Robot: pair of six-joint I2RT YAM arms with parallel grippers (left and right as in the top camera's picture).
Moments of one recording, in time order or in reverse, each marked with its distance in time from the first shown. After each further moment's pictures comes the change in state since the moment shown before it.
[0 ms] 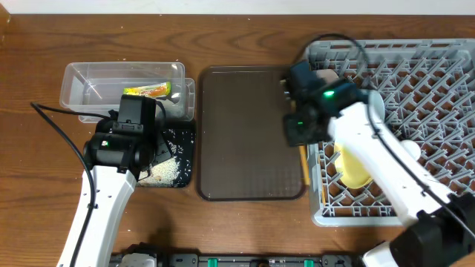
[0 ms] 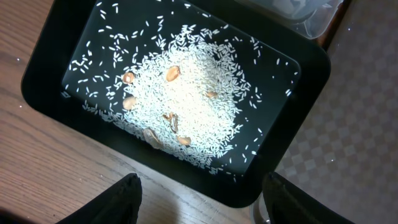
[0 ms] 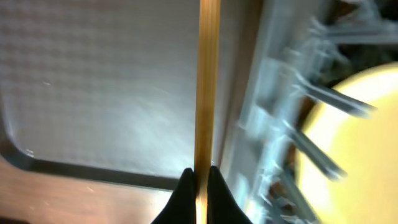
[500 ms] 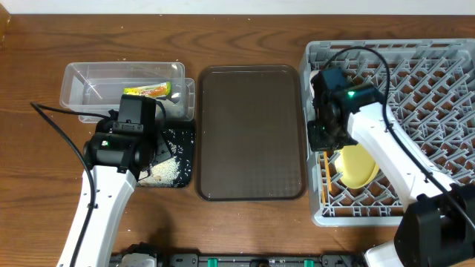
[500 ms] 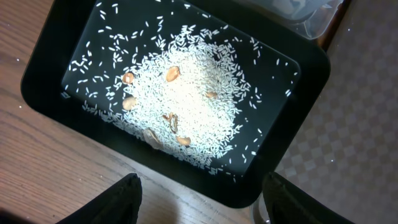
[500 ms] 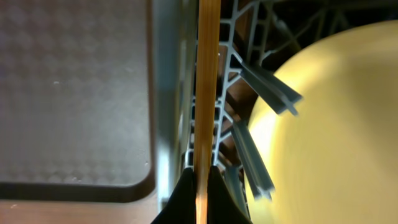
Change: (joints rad) left arm 0.000 0.000 0.000 0.002 0.000 0.000; right arm -0.156 -0.001 -0.211 0.124 0.017 -0.115
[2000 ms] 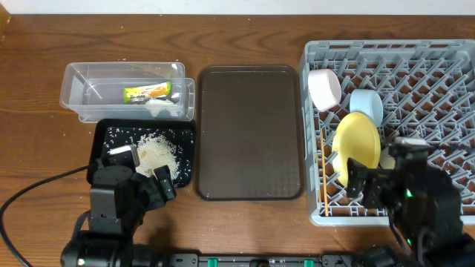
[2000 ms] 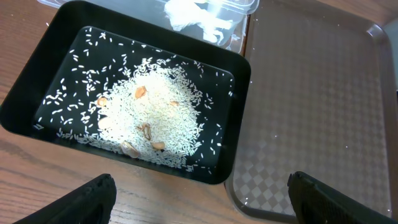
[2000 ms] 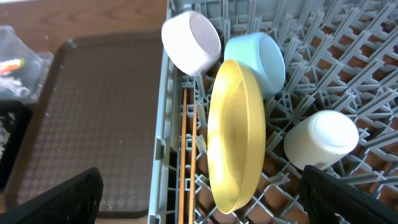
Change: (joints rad) left arm 0.000 -0.644 -0.275 0.076 0.122 0.153; right arm -0.012 -1.063 -0.312 0.096 0.125 0.057
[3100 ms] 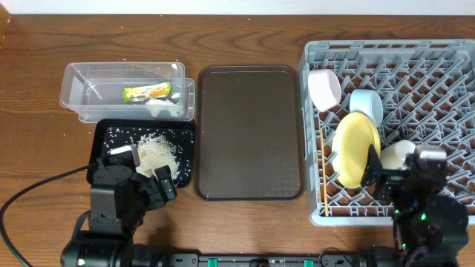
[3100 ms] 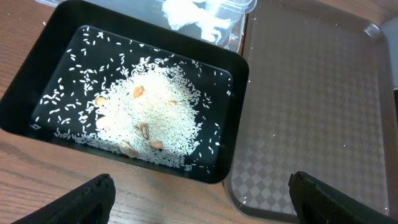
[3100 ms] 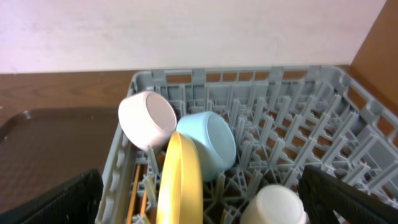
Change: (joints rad) left arm 0.000 0.000 0.000 0.000 0.007 0.000; right arm -0.296 -0.307 -0.386 0.486 -0.097 -0.274
